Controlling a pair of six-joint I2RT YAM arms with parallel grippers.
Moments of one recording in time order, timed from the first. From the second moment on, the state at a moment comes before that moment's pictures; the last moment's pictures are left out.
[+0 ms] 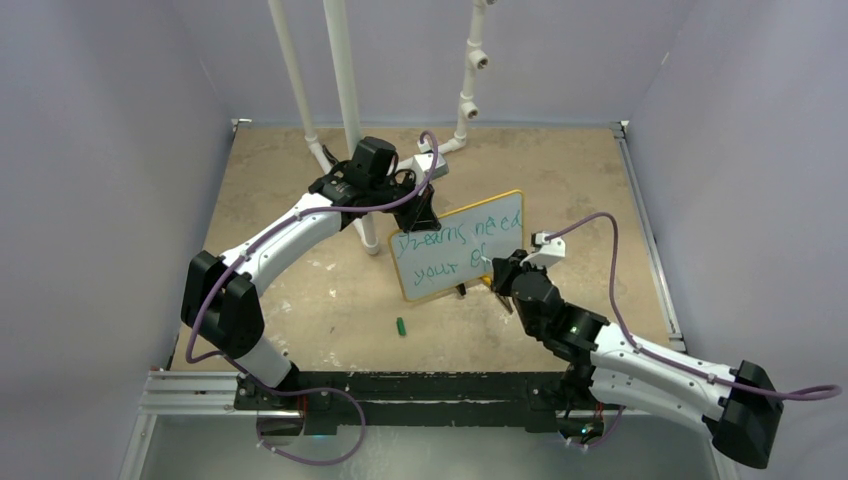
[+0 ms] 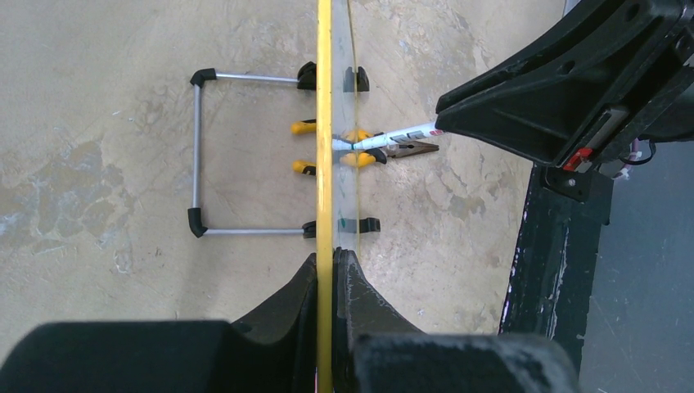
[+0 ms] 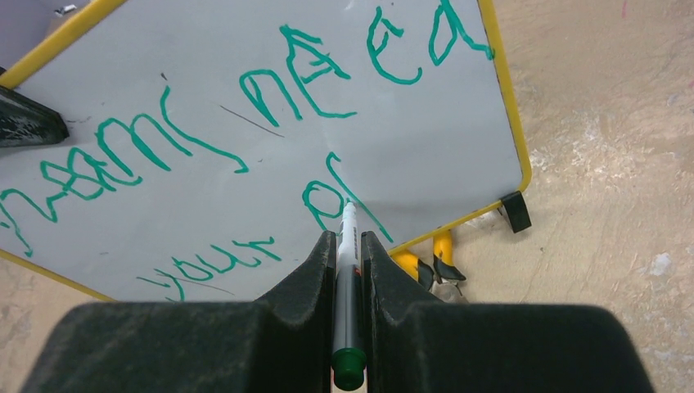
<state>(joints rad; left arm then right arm) -0.57 1.60 1.36 -0.43 0.68 0.16 0.94 0.77 0.40 0.00 0.77 0.68</state>
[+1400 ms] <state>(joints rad) -0.57 1.60 1.36 -0.44 0.68 0.16 0.94 0.74 0.40 0.01 0.87 0.67</state>
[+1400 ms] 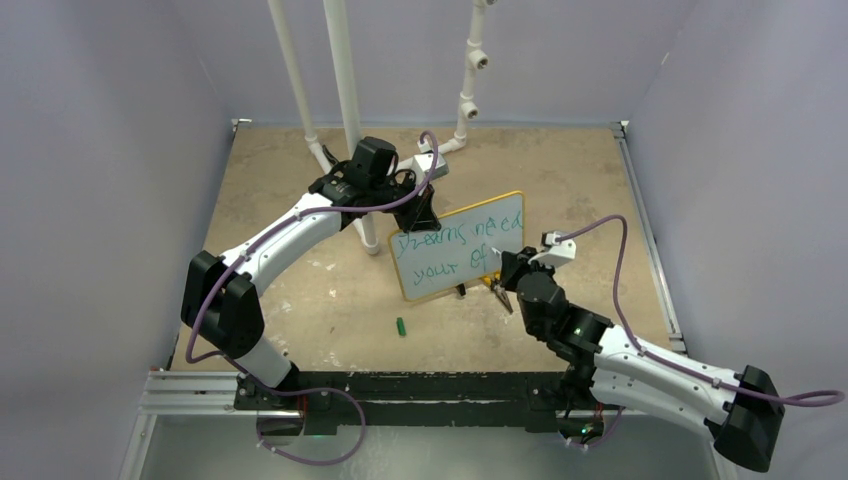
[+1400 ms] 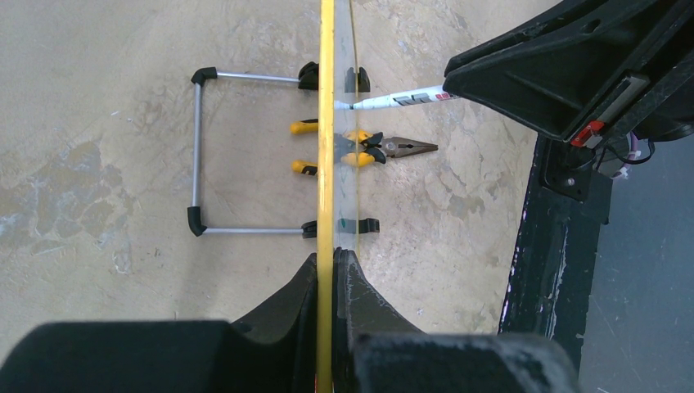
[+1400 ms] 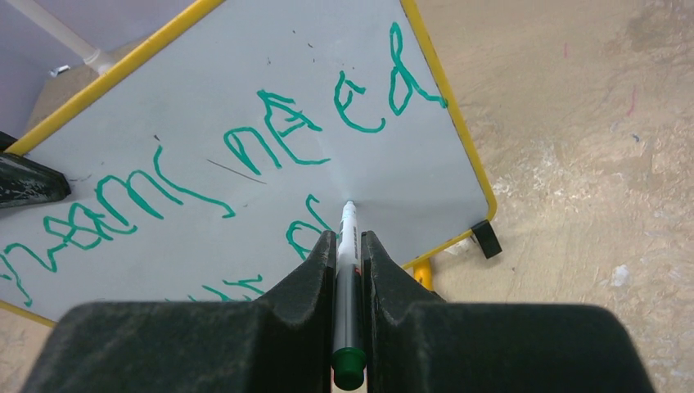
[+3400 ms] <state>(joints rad) -0.57 1.60 1.36 -0.44 0.68 0.16 0.94 0.77 0.40 0.00 0.81 0.69</state>
